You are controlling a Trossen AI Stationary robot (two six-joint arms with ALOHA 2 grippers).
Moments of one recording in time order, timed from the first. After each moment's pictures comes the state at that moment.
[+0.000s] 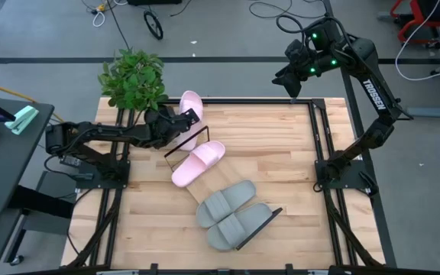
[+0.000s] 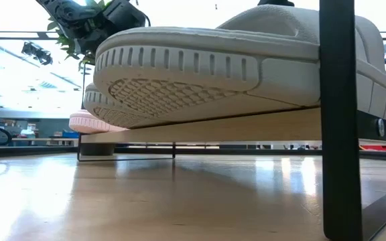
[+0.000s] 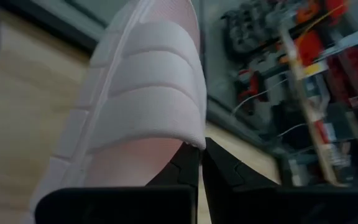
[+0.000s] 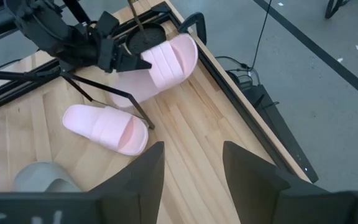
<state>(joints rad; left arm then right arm) 0.28 1.40 0.72 0.12 -0.68 -1.34 -0.78 1.55 2.13 -1.37 -0.38 -0.07</state>
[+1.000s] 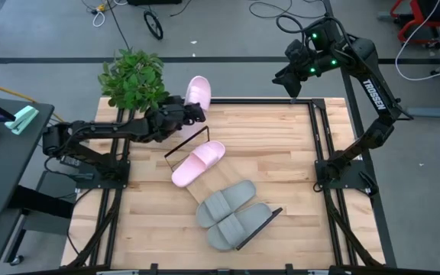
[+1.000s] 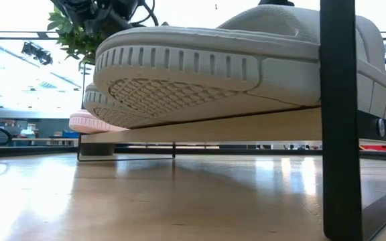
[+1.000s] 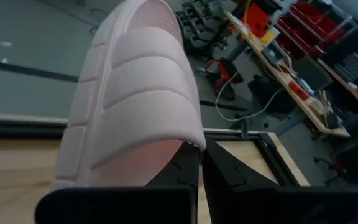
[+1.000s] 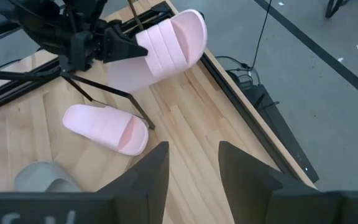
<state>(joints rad) 0.29 1.36 0.85 0.17 -0.63 -0.86 -0.78 1.55 2.13 -1.37 -0.38 -0.07</state>
